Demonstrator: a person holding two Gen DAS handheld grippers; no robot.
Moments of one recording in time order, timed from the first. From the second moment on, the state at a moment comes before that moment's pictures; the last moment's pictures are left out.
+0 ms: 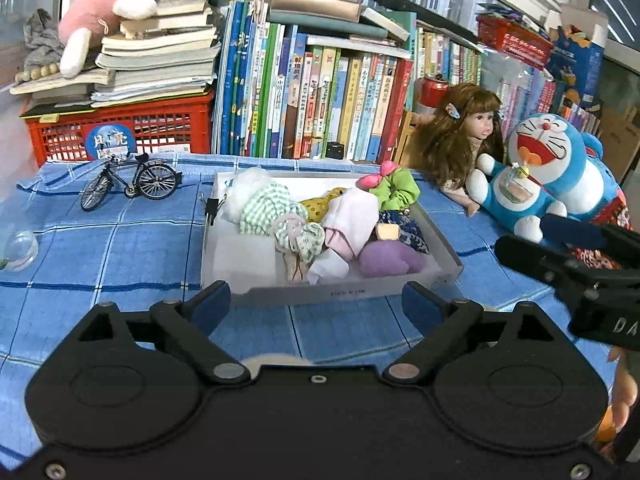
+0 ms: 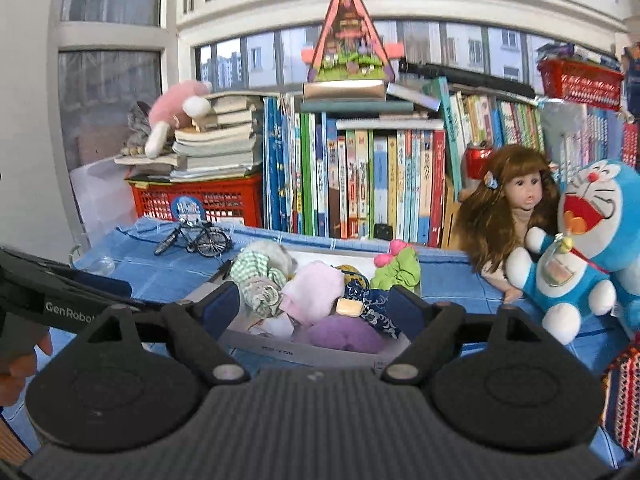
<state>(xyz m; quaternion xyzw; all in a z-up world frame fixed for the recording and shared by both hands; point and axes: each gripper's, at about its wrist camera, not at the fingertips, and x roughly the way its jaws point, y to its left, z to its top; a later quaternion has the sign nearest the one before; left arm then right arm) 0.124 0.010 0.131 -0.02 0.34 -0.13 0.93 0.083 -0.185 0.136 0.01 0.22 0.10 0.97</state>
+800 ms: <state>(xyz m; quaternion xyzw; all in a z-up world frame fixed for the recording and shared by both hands) 0.002 0.017 0.068 -0.01 0.28 -0.08 0.96 -0.013 -0.188 0.085 0.02 0.19 0.07 0.98</state>
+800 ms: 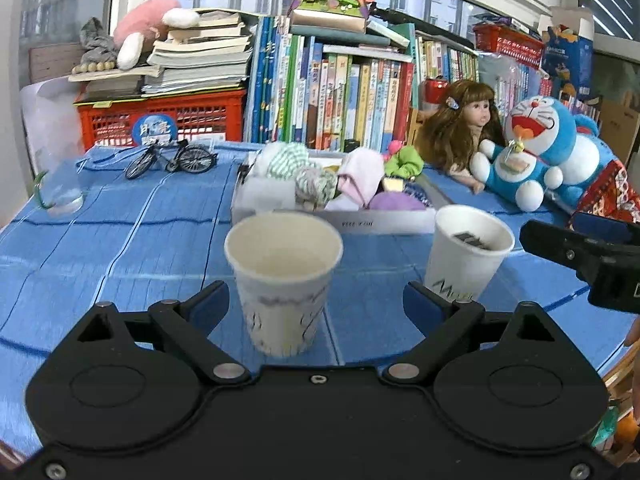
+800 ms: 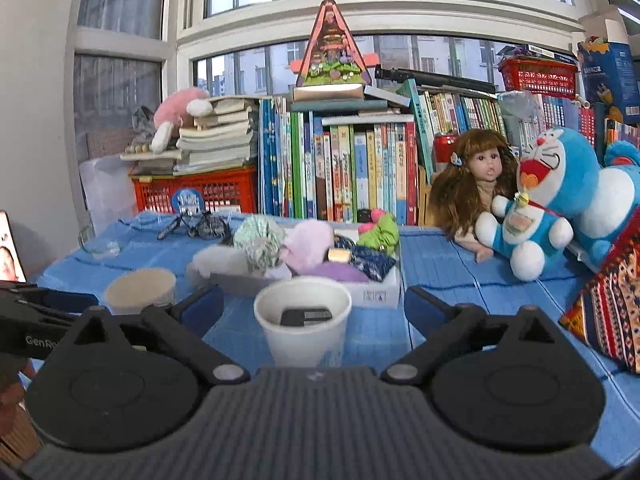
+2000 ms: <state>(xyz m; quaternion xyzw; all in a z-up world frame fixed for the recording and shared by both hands) 0.012 0.024 -0.004 0.01 0.34 -0.03 0.94 -0.007 -0.171 -0.003 -0.01 0.30 0.04 0.95</state>
